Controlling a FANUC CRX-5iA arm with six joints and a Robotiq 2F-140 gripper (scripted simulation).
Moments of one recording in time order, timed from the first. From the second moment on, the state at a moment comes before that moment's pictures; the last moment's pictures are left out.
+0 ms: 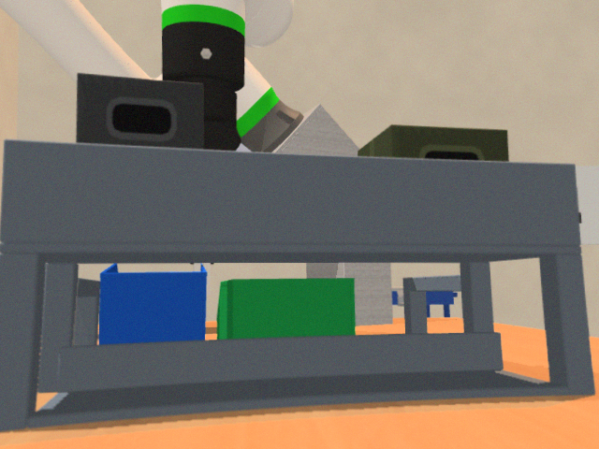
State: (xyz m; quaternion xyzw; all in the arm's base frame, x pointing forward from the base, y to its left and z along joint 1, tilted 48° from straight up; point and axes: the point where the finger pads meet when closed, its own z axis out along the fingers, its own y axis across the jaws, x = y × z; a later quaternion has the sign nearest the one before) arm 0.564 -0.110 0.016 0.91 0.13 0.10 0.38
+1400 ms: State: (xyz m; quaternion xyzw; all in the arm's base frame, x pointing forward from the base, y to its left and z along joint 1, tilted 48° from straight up) arm 0.594 -0.097 0.021 0.91 0.13 0.10 0.38
